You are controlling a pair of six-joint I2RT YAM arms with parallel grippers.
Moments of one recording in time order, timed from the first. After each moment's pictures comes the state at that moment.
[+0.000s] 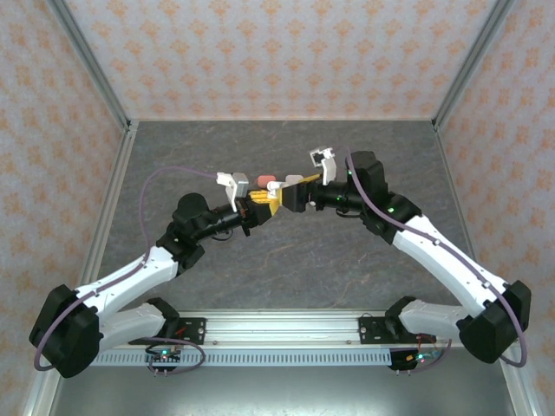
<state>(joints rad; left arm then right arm) -0.56 1.08 0.58 0.53 0.51 -0.42 0.61 1.17 1.06 -0.27 -0.53 0.45</state>
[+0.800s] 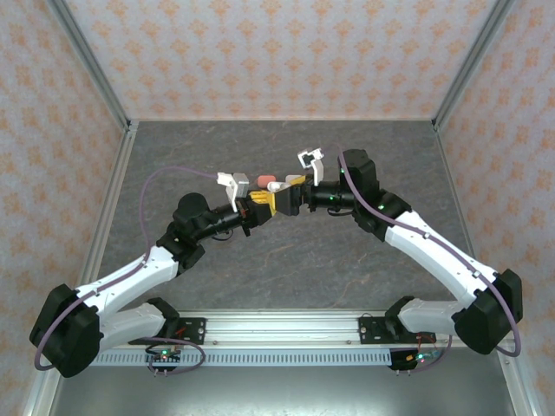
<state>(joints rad) -0.56 1.08 0.58 0.53 0.51 -0.42 0.63 1.22 1.06 -0.17 -0.67 0.46</state>
